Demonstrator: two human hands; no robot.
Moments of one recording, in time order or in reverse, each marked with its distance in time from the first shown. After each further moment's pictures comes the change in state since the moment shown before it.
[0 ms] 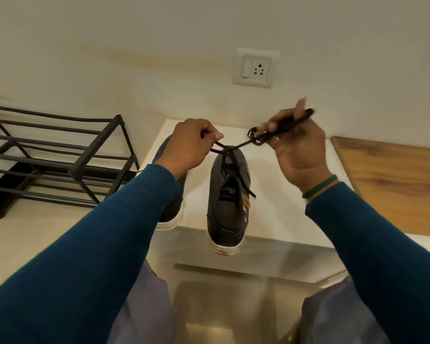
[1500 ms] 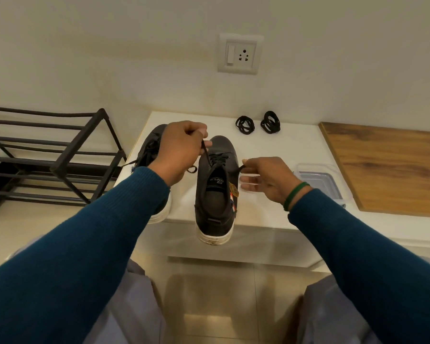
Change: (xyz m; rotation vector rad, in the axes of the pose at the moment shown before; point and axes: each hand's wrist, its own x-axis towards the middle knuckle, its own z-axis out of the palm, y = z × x) left_hand -0.028 0.012 0.023 -0.539 0.018 -0.308; right_hand -0.029 0.056 -0.033 -0.411 0.343 0.726
